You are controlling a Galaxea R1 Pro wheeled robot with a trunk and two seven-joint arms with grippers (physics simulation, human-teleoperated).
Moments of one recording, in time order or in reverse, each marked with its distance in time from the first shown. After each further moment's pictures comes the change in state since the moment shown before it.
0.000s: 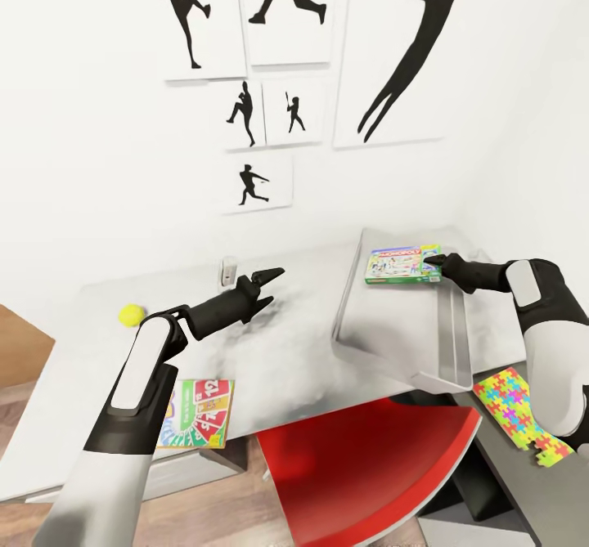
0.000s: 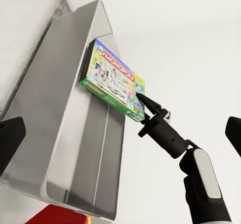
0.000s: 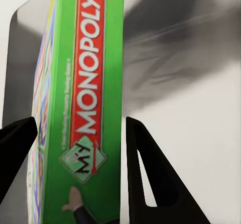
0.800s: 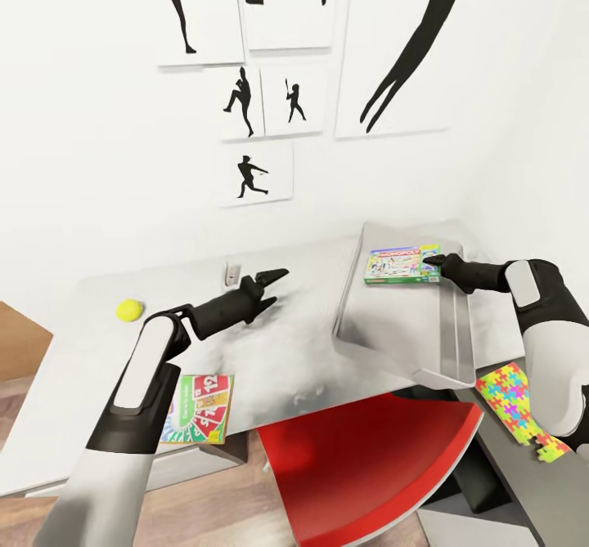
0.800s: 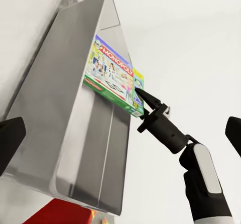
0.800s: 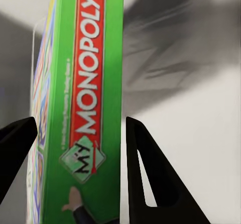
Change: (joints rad) left arm -0.005 0.000 -0.021 0.003 0.001 0.000 0.000; right arm 0.001 0.002 -0.001 0.000 0.000 0.000 0.001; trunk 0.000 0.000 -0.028
